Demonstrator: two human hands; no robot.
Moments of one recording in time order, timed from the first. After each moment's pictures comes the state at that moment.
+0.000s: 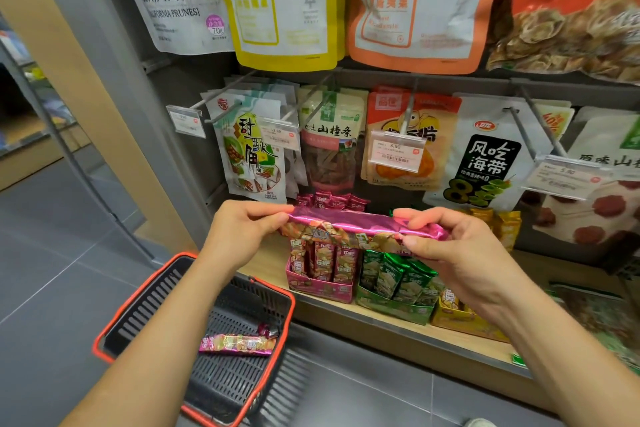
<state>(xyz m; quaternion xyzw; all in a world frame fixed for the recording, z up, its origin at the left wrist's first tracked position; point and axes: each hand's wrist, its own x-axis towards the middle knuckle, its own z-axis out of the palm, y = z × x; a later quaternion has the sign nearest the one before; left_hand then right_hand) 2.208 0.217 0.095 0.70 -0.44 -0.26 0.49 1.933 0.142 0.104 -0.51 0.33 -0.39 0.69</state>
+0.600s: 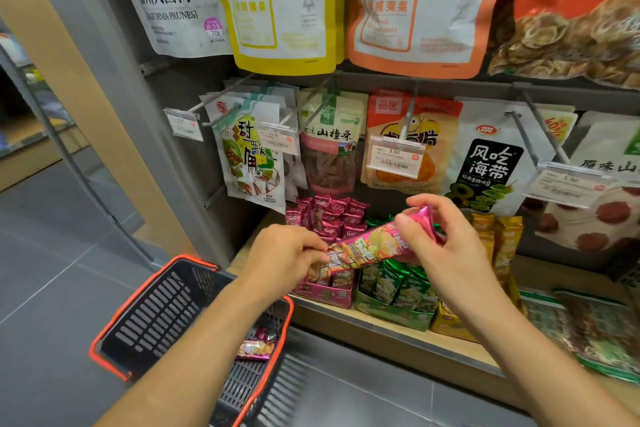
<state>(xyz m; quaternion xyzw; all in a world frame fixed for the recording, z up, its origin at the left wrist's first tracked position) 2.172 0.201 0.066 0.69 -0.63 -0.15 0.31 1.947 0.147 0.098 -0.66 0.42 -0.42 0.46</state>
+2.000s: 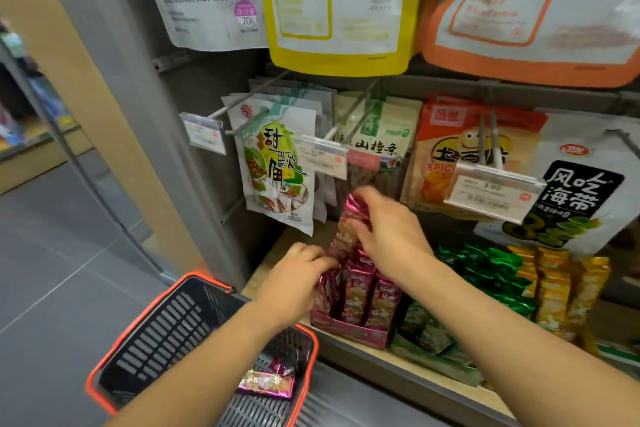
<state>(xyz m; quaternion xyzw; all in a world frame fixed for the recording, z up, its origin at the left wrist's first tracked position) 2.251 0.151 -0.014 0.69 -0.72 -0.02 0.10 2.094 0.065 0.066 -0.86 0.40 -0.26 0.15</state>
